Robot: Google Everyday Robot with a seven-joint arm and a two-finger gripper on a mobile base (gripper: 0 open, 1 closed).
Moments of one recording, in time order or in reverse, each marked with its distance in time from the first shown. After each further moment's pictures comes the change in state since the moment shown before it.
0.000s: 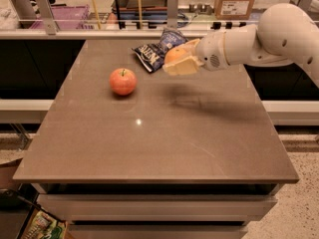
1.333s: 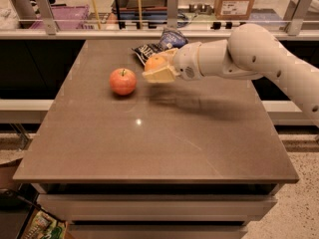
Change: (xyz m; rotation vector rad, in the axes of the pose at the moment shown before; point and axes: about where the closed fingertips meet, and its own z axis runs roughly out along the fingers) arm -0.002 0.020 0.060 -0.003 -0.060 -0.026
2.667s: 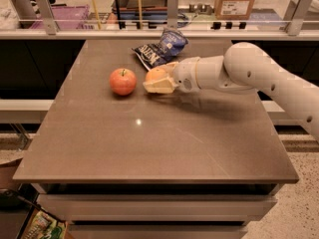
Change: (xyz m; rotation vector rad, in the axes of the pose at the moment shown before) arm 0.038 0.002 0.015 0.019 0.002 0.106
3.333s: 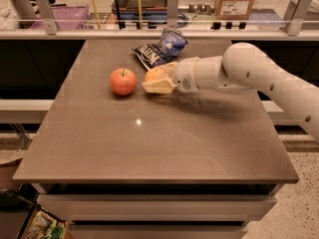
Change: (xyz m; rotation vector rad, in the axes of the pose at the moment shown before) arm -0.001 0.003 0.004 -0.009 0.000 -0.002
